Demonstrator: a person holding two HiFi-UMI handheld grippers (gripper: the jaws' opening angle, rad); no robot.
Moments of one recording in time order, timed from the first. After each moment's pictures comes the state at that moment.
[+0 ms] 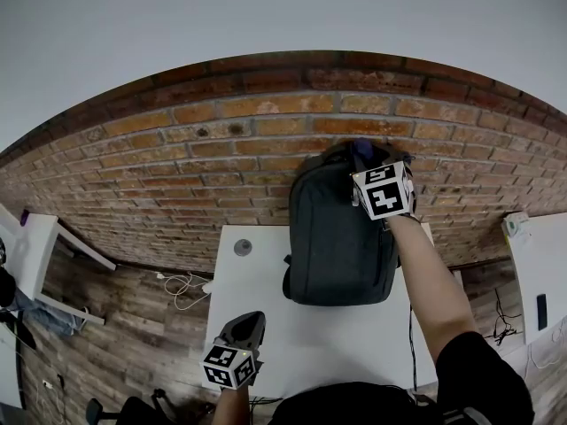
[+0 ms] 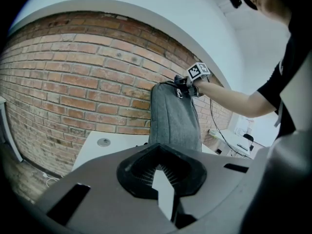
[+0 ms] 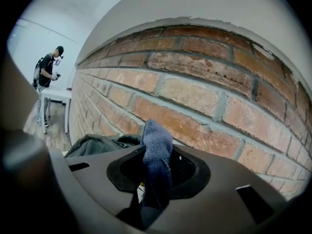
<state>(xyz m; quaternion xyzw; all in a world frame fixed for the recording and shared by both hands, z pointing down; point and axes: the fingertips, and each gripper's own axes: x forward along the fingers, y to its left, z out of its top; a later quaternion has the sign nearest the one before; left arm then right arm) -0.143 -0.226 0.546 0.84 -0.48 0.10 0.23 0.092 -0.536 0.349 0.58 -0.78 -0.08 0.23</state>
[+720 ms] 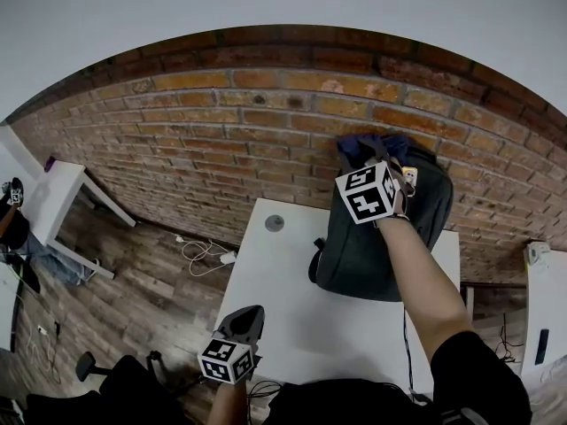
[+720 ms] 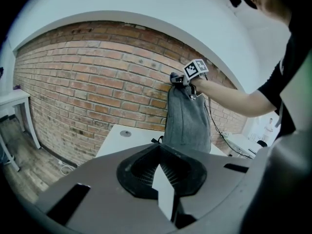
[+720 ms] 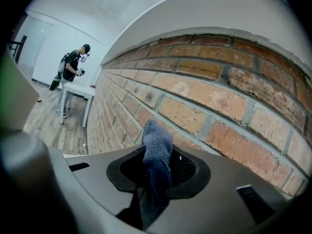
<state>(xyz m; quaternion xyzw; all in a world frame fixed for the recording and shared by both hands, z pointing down) -0.198 -0.182 0.556 0.79 -0.55 0.09 0.25 -0.060 -0.522 0.369 0.48 -0.83 -0.15 0.25</state>
